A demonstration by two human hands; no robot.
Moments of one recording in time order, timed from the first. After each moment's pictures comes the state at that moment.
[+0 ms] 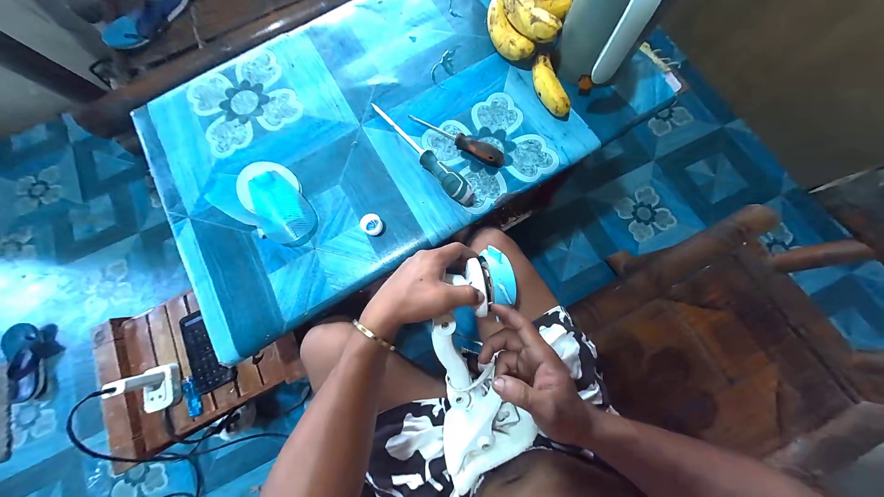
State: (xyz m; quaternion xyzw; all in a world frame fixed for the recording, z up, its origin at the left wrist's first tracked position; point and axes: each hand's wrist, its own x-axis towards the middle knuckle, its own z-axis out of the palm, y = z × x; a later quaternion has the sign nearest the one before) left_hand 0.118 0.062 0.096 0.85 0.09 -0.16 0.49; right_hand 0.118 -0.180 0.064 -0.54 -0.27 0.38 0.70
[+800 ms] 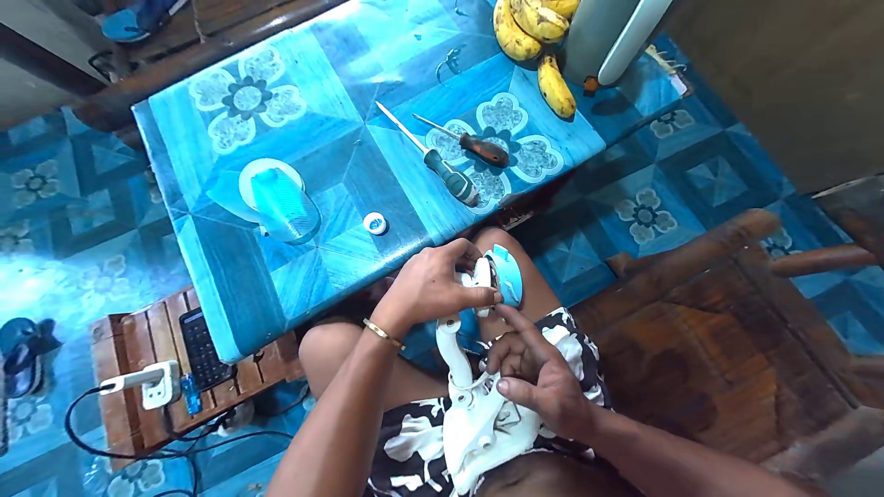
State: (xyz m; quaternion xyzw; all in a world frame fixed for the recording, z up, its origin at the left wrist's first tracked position) left_hand 0.123 0.057 0.094 0.88 0.10 -0.14 0.45; right_hand 0.121 -0.182 0.056 -0.53 -0.27 0.40 0.69
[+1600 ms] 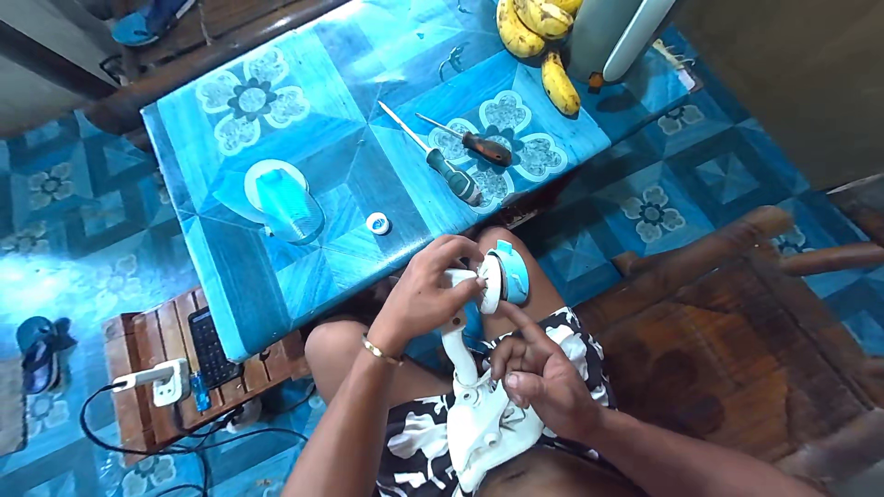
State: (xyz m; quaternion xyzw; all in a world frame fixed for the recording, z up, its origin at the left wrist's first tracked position) left_hand 0.104 0.054 0.087 0.84 0.05 0.01 0.53; right_hand 0.121 -0.179 0.059 -0.43 -0.19 0.47 0.75
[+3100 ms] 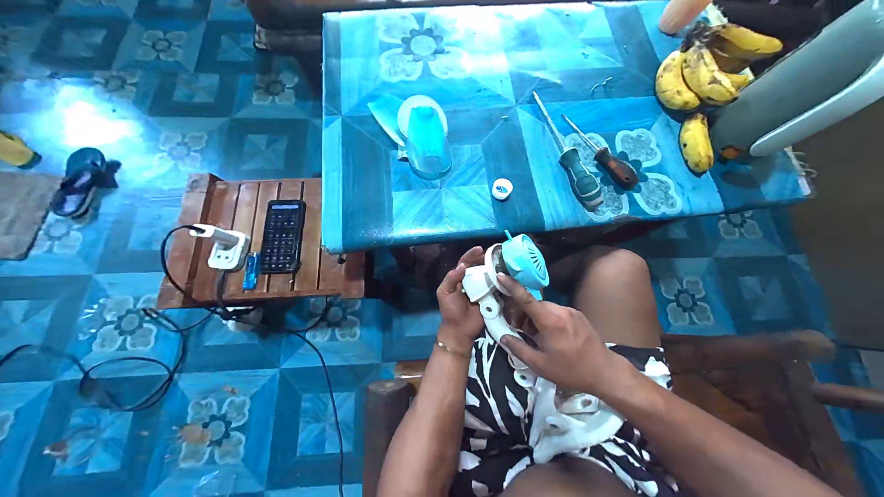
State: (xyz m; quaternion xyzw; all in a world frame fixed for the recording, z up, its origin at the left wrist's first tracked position) left_hand 0.010 0.025 -0.026 0.06 0.13 0.34 0.93; right_hand 0.105 -0.096 0.080 -0.74 -0.60 0.24 0.18
